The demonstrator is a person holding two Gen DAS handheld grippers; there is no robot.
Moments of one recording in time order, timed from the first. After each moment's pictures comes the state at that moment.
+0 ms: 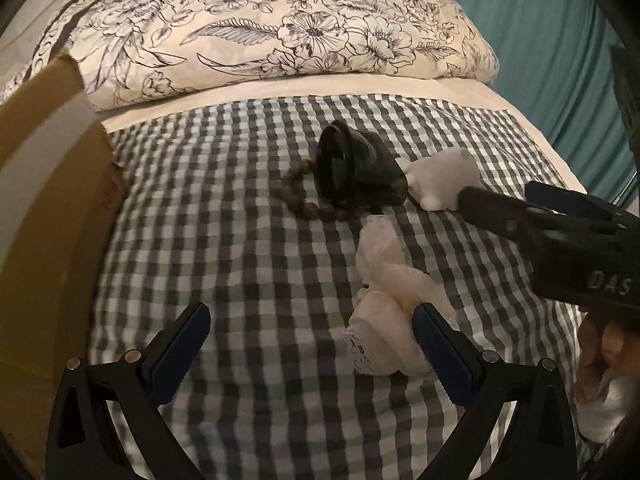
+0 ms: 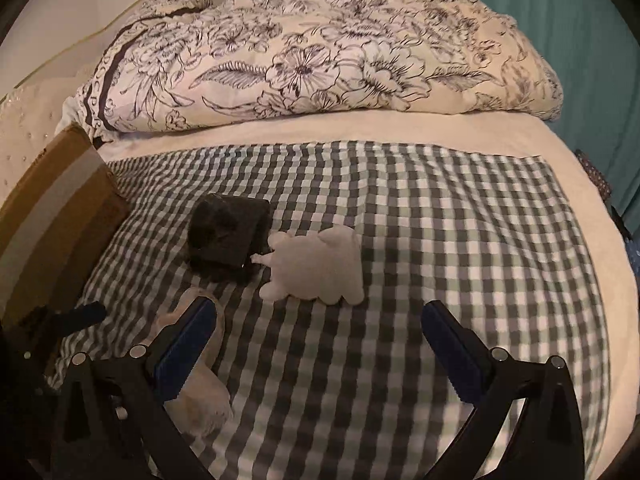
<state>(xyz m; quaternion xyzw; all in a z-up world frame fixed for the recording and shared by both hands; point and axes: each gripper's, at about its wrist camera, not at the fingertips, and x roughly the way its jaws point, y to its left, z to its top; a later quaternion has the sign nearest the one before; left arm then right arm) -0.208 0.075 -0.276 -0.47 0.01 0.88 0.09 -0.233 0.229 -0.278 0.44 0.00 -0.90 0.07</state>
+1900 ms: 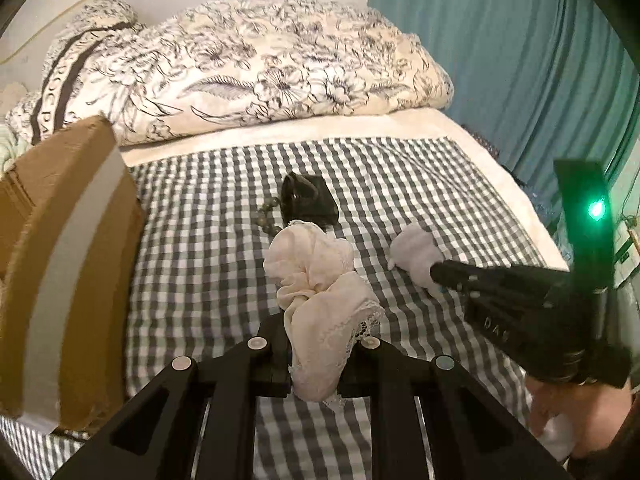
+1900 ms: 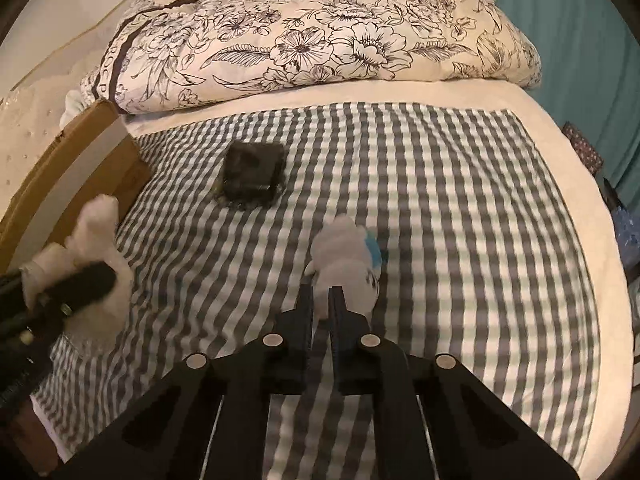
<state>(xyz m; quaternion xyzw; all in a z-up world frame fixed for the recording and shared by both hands) -0.142 0.071 -0.199 -0.43 0.01 0.89 0.13 -0.149 0.234 -0.262 0.46 -0.03 -0.88 0.06</state>
